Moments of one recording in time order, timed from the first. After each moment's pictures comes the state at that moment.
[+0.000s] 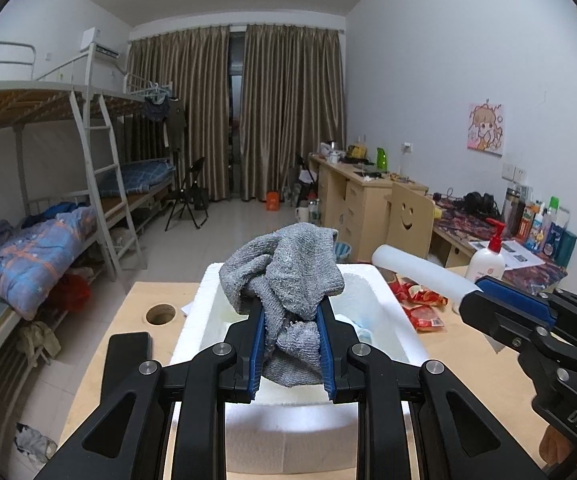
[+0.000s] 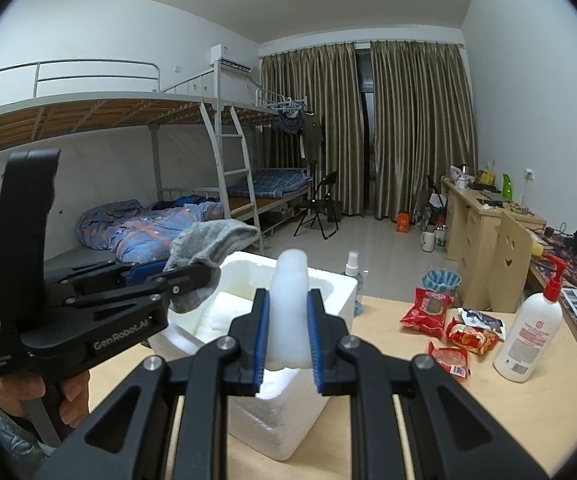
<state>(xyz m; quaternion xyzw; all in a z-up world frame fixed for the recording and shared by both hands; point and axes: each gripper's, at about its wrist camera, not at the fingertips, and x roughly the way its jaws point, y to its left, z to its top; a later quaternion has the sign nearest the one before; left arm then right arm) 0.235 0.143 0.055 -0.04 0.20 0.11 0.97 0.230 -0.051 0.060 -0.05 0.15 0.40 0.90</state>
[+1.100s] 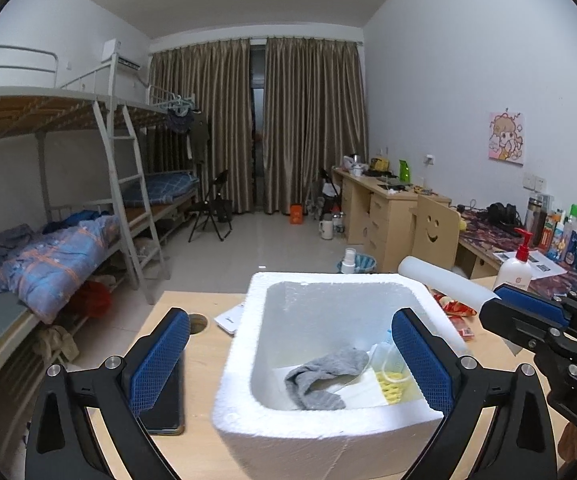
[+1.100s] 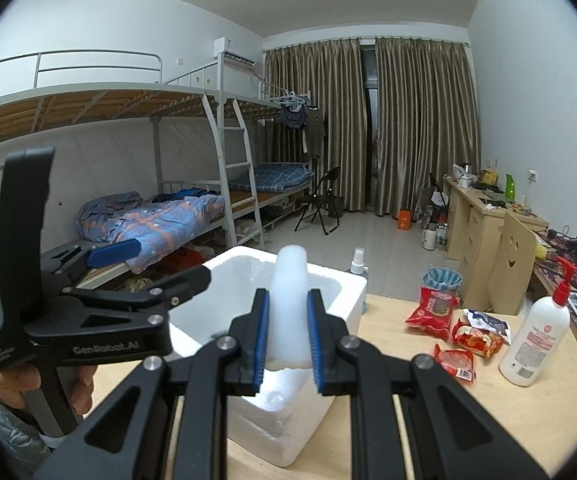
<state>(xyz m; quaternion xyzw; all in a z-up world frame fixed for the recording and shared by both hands) 0.229 0.163 0.054 -0.03 0.18 0.15 0.97 0.240 -0.036 0.059 -0.06 0.16 0.41 0.90</state>
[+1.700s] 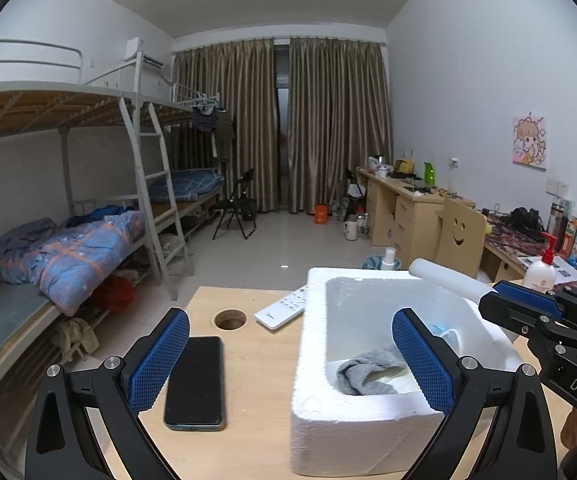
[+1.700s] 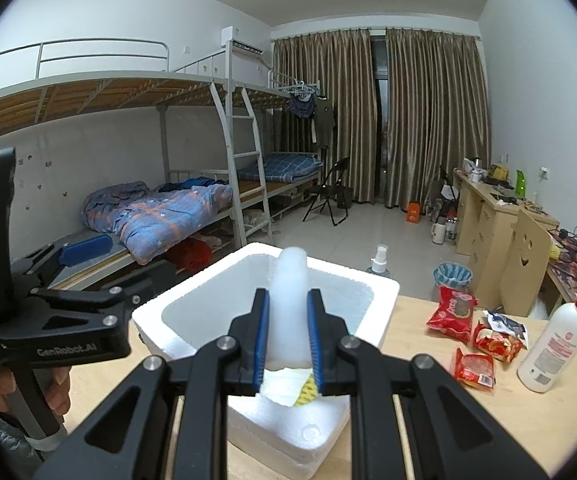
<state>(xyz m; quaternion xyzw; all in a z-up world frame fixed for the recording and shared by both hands) 0.208 0.196 0.049 -0.04 0.18 0.20 0.96 0.253 -0.004 0.053 -0.07 0.18 0.42 0.89</state>
